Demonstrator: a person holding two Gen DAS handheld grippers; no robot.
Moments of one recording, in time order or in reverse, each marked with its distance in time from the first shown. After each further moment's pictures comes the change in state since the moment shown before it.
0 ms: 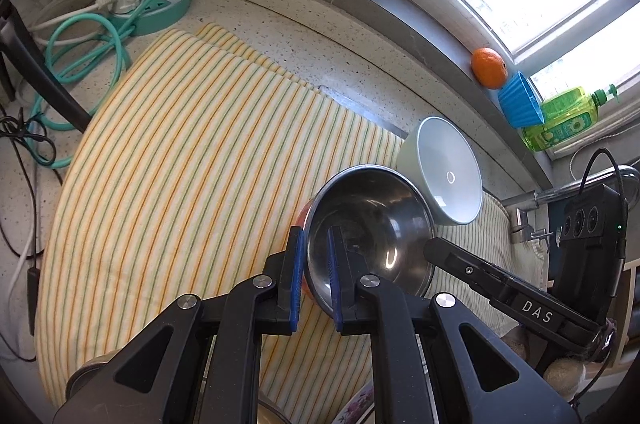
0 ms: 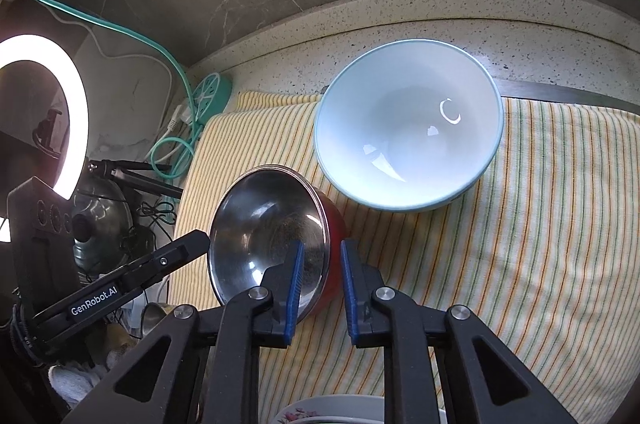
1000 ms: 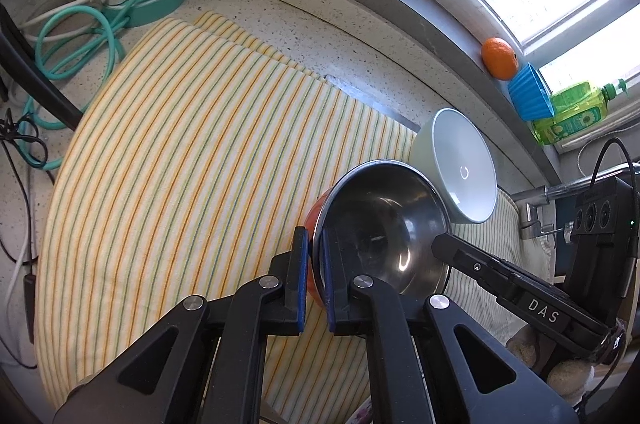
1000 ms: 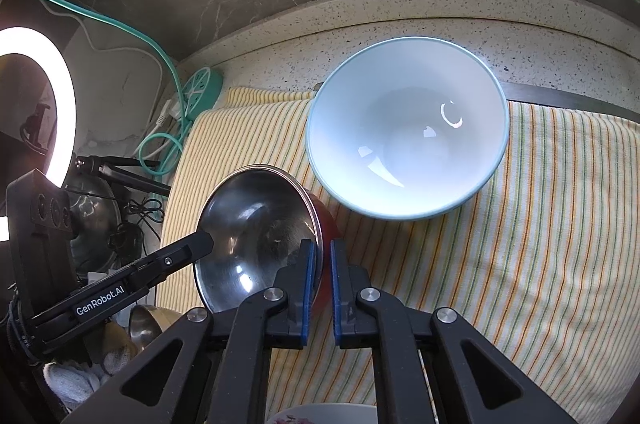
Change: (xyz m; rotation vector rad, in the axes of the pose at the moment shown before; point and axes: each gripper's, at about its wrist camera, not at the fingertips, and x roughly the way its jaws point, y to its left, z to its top) left arm 0.016 0.003 0.003 0.015 0.042 0.012; right arm 0.014 -0.002 0.005 -0.022 0.014 -0.030
